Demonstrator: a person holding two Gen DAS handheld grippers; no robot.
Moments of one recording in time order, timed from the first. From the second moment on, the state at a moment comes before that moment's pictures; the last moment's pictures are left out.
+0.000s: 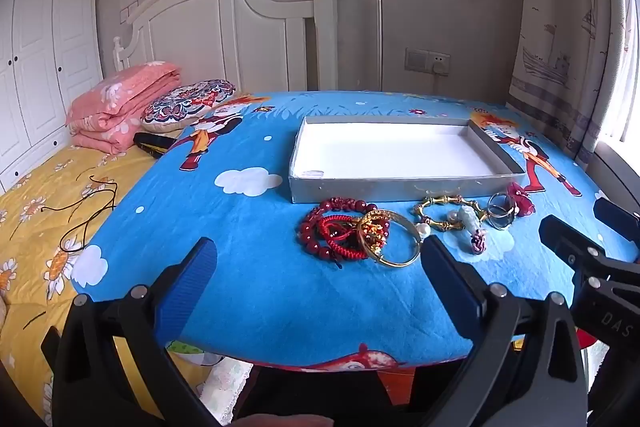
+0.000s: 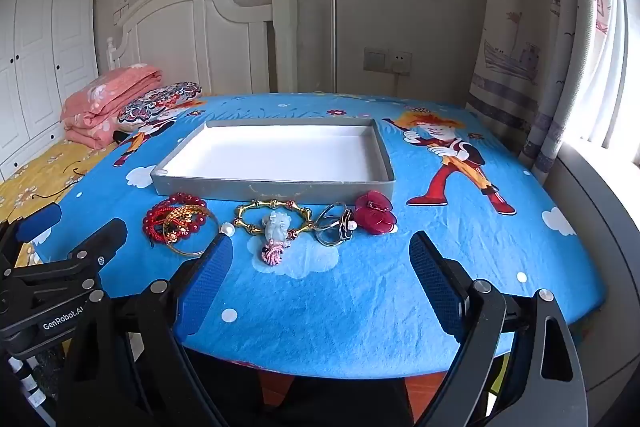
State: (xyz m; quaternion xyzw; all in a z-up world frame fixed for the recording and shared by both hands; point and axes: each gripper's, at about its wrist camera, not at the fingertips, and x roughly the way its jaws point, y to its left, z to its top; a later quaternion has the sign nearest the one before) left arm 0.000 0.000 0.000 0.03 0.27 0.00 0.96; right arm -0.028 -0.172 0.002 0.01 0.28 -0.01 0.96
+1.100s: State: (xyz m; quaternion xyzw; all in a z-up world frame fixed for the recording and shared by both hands) left arm 0.000 0.006 -0.007 0.01 0.29 0.00 0.96; right arm -0.027 -0.168 0.002 0.00 0.29 -0.01 0.96
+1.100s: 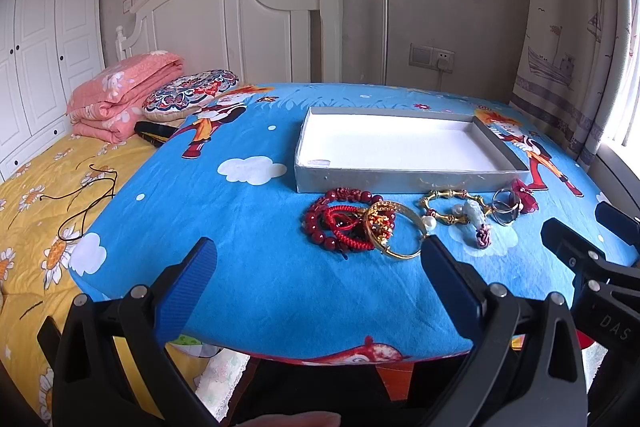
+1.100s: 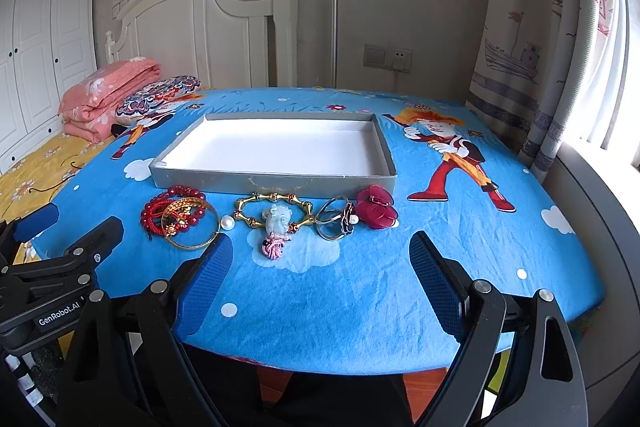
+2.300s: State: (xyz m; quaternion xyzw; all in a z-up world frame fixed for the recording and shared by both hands) left arm -0.006 0.011 -0.009 0.01 0.30 -0.04 0.95; right arm -0.026 -0.173 -0.004 0.01 0.29 -0.02 0.96
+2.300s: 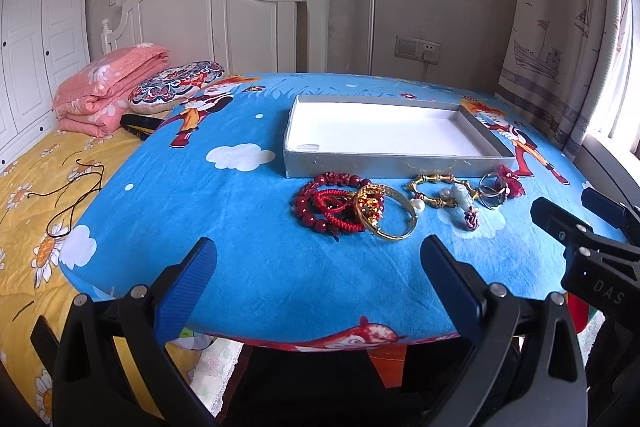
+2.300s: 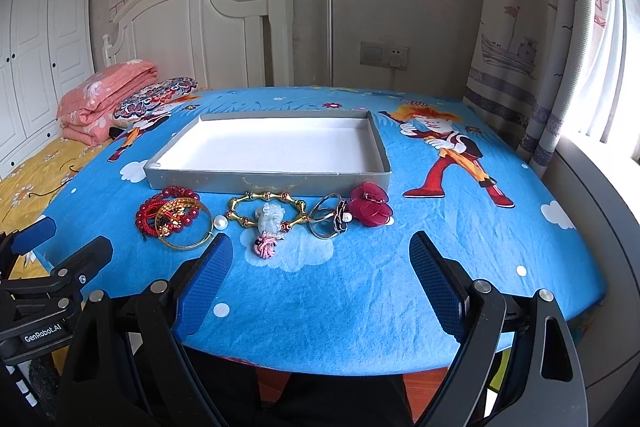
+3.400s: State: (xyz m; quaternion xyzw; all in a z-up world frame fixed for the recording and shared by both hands) left arm 0.041 0.024 -0.041 0.02 0.29 -0.04 0.96; right arm 0.034 -0.152 -0.041 0.02 0.33 0.04 0.94
